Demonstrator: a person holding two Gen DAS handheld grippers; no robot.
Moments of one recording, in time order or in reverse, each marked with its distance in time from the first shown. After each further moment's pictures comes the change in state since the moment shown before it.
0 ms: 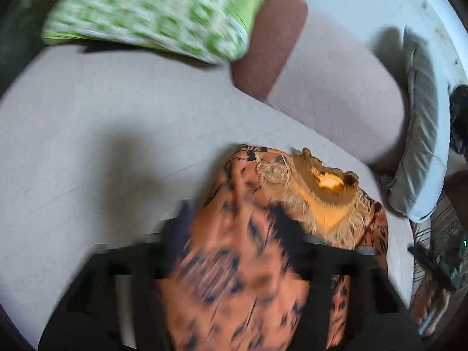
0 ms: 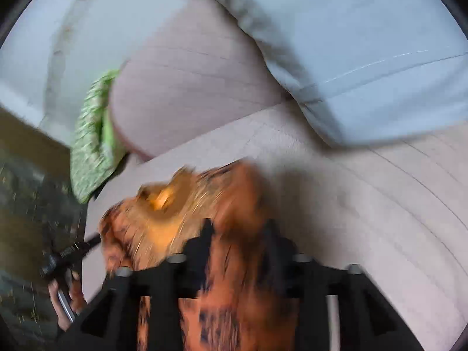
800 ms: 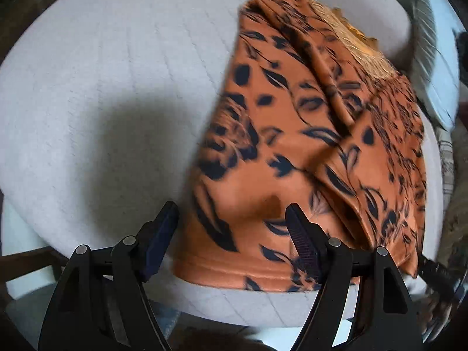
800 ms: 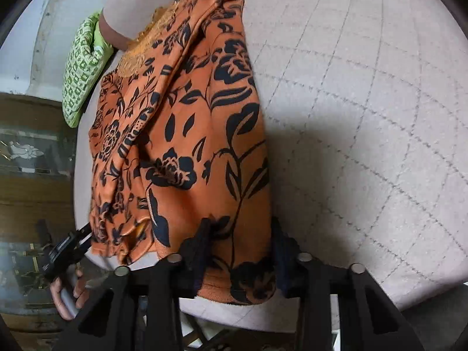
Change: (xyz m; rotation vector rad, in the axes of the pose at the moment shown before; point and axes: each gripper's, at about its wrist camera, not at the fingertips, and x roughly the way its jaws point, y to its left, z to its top) left arm -0.051 0.056 -0.279 -0.013 0.253 0.117; right arm -0.073 -0.025 -0.310 0.182 0.230 -0.092
